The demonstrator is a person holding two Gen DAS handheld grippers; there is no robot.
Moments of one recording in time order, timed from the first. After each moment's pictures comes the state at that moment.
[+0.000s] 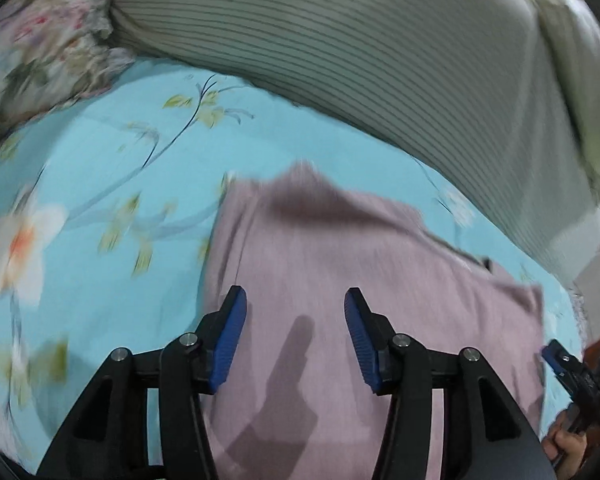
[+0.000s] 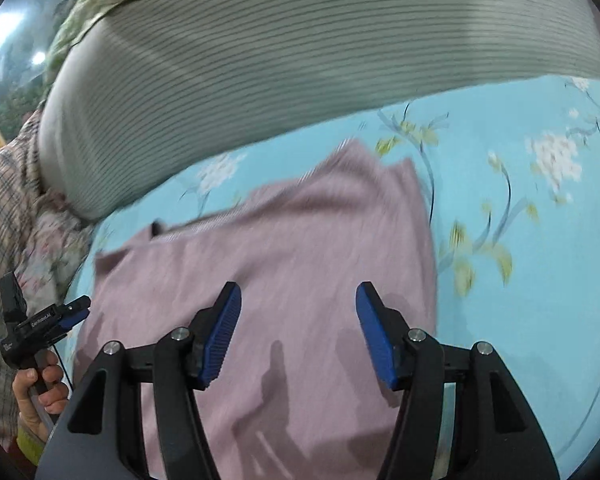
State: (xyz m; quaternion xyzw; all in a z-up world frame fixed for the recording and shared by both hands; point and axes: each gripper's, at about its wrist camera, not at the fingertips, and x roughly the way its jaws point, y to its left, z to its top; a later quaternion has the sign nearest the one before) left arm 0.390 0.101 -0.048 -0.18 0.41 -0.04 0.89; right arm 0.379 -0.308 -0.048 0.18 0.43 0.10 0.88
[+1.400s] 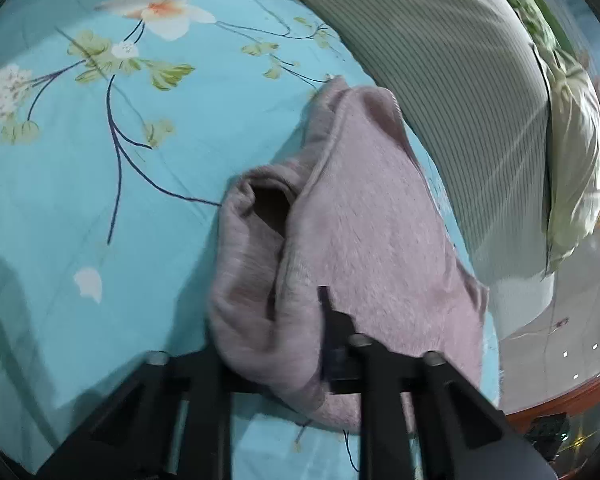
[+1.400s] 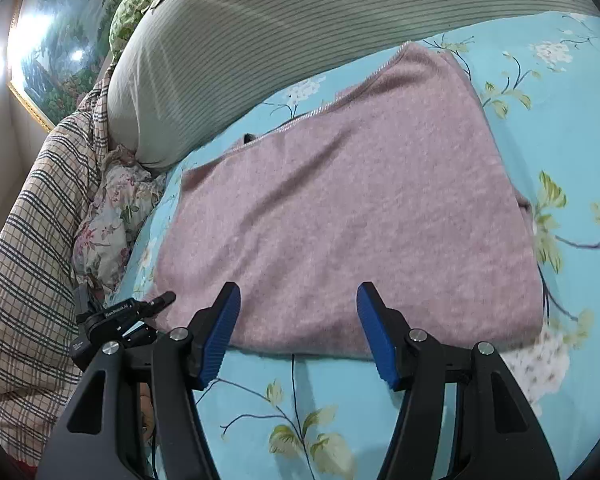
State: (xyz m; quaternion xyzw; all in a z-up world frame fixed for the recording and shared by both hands) left arm 0.264 0.138 -0.125 -0.40 0.39 -0.04 0.83; right arm 0.262 -0.257 -0.052 0.24 0.45 0.18 0.84
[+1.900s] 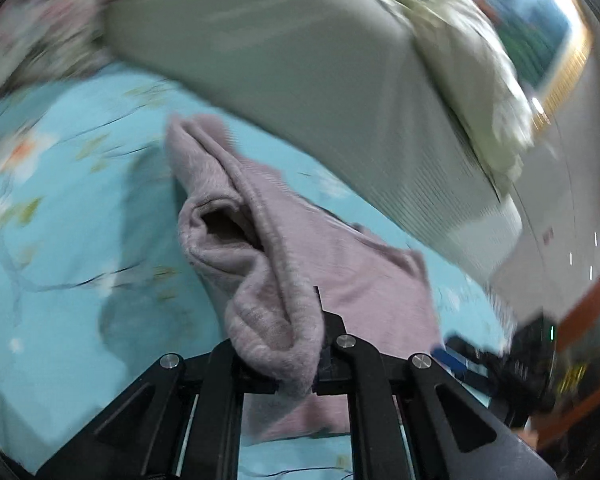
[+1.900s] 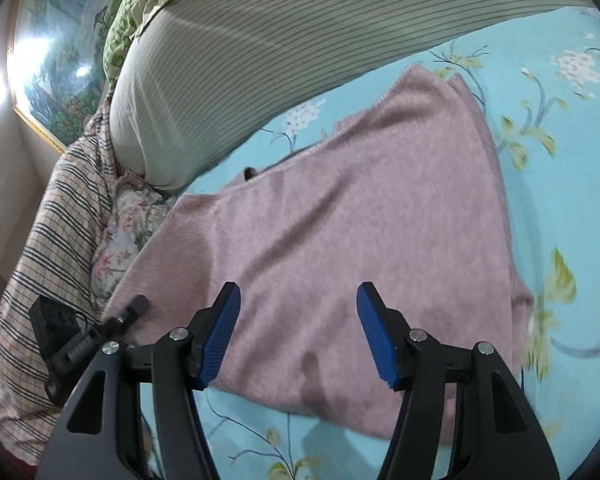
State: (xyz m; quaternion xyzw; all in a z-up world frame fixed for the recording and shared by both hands) left arm 0.263 0.029 -0.023 -0.22 0.32 -0.15 0.91; right arm 0.325 -0.287 -0.044 0.28 0.45 0.22 0.82
